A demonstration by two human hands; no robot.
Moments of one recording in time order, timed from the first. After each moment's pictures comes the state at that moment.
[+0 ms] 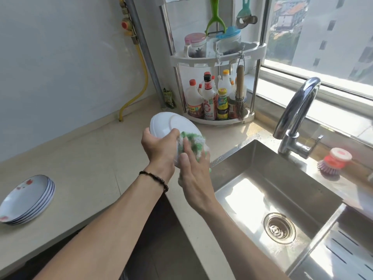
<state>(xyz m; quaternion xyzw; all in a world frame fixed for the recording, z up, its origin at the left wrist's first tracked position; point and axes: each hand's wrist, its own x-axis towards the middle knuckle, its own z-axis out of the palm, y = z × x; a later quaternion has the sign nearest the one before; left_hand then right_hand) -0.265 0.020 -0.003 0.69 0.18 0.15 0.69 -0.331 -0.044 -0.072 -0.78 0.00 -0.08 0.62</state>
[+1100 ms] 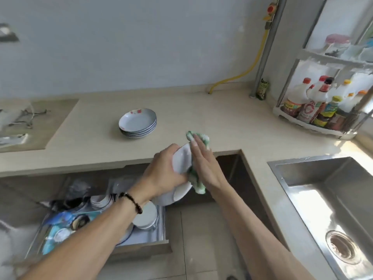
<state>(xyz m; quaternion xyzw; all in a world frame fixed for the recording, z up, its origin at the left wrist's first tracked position) -0.489 0.361 -0.034 0.91 0.01 0.07 0.41 -0.438 0.225 -0.055 -0.75 -0.14 0.11 0.63</state>
